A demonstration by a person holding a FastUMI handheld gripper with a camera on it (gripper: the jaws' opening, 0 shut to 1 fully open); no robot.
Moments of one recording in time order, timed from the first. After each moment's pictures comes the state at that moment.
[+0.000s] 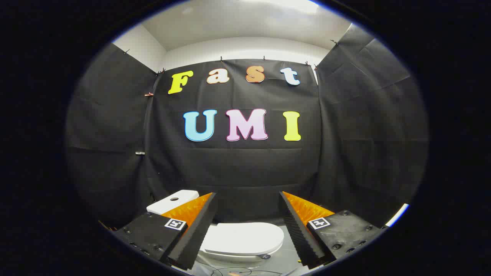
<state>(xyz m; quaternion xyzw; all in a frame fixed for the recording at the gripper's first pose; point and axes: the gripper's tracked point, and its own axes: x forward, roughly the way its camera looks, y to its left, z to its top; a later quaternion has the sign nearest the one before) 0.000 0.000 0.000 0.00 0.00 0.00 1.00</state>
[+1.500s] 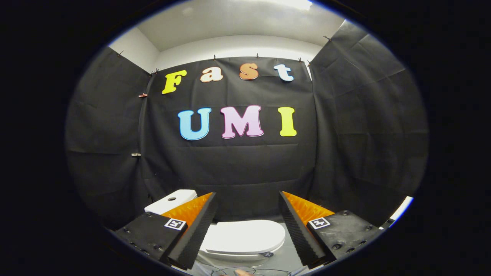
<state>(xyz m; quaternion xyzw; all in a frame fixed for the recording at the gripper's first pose) 0.007 -0.007 -0.022 0.02 0.01 -0.02 1.00</state>
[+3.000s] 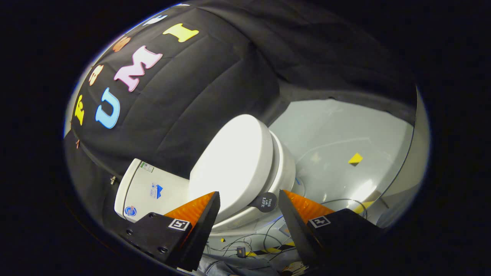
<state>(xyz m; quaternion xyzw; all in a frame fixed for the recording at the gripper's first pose) 0.091 -0.120 -0.465 0.40 0.33 -0.10 0.85</state>
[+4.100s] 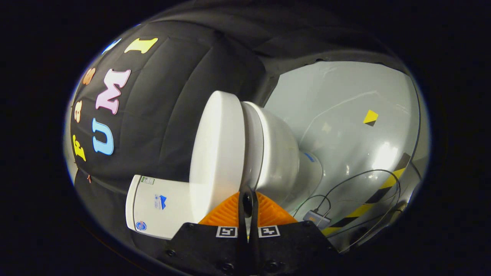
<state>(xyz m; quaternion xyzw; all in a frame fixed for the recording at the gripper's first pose) 0.115 -0.108 -0.537 0.50 0.33 -0.08 0.80</state>
